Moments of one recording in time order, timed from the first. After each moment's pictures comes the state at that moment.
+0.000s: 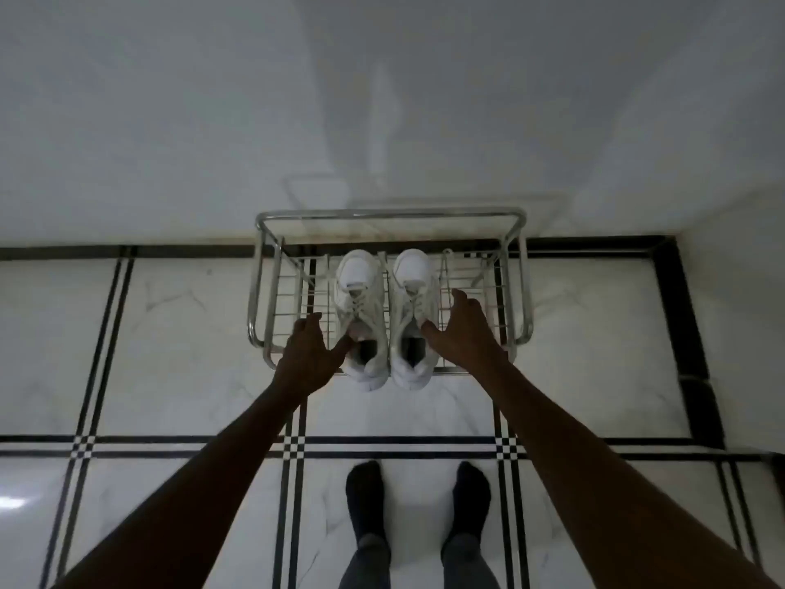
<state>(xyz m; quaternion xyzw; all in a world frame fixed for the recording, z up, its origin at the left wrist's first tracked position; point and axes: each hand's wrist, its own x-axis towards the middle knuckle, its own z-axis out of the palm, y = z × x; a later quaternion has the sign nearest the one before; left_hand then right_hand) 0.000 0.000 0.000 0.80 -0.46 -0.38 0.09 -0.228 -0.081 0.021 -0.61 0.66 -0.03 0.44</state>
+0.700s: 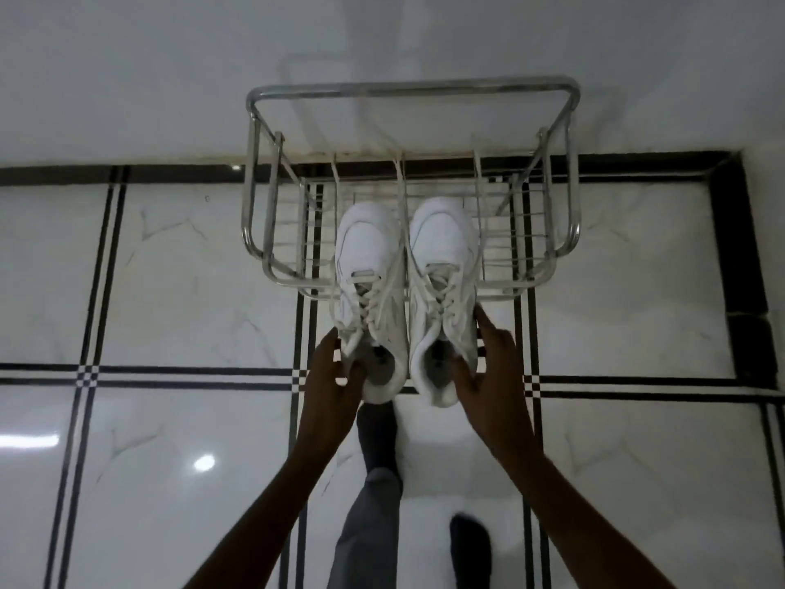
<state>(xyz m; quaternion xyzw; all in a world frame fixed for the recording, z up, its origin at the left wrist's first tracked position) -0.059 0.179 -0.077 0.77 -0.36 -0.42 0.32 -0.269 0.112 -0.063 -0.62 0.62 -0.25 0.41</state>
